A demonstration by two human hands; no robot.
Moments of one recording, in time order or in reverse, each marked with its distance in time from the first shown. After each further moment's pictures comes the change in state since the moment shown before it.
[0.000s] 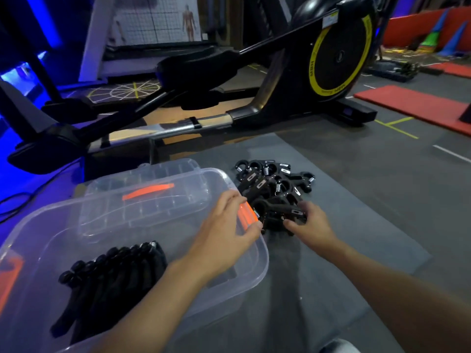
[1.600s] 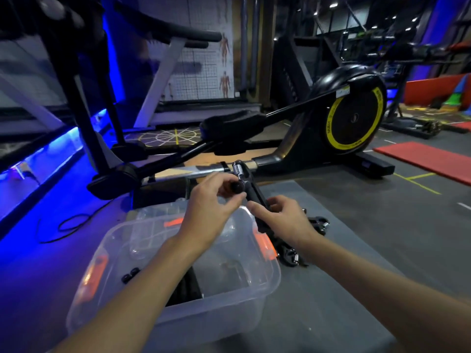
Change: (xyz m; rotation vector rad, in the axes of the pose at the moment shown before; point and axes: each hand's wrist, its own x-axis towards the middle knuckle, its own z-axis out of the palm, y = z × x) left_hand -0.028 0.068 -0.135 -0.157 0.558 0.247; right_hand -0.114 -0.203 -0.066 0.382 -0.249 -0.336
